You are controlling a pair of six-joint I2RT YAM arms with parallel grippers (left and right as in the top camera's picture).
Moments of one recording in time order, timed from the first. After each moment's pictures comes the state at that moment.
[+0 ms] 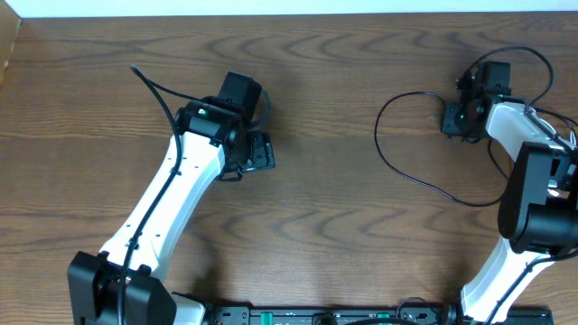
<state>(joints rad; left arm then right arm) -0.34 1.57 1.33 -1.14 0.00 -0.51 -0.14 2.03 1.29 -0.46 -0.06 0.04</state>
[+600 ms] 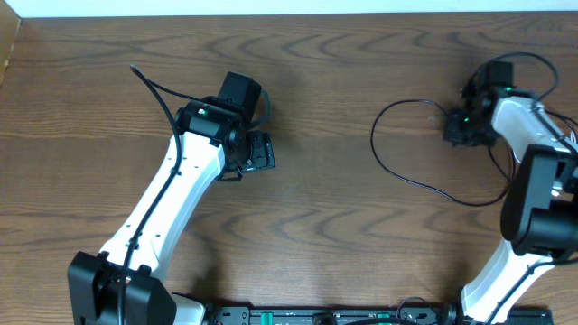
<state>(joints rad) -0.34 1.57 1.33 -1.14 0.00 -0.51 -0.16 2.01 1.36 -0.70 -0.04 0.10</state>
